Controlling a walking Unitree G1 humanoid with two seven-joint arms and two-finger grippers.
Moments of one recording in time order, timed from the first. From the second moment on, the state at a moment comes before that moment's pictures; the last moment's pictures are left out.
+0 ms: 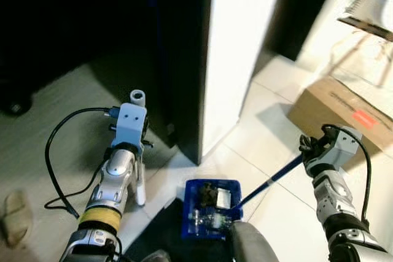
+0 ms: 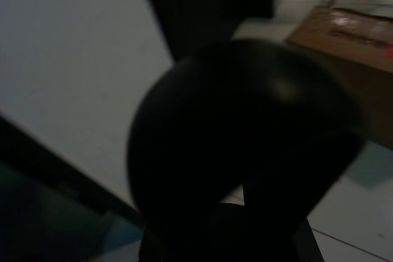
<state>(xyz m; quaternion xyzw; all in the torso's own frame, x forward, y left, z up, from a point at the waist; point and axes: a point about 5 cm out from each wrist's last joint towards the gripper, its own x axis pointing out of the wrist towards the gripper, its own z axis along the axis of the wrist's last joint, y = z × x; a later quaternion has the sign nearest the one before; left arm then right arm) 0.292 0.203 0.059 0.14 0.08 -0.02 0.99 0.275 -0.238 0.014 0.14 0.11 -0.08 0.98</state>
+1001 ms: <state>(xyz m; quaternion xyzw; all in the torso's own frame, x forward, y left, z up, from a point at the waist) 0.290 0.192 0.058 0.10 0.08 -0.07 0.99 0.278 -0.239 0.017 0.14 0.11 -0.08 0.98</state>
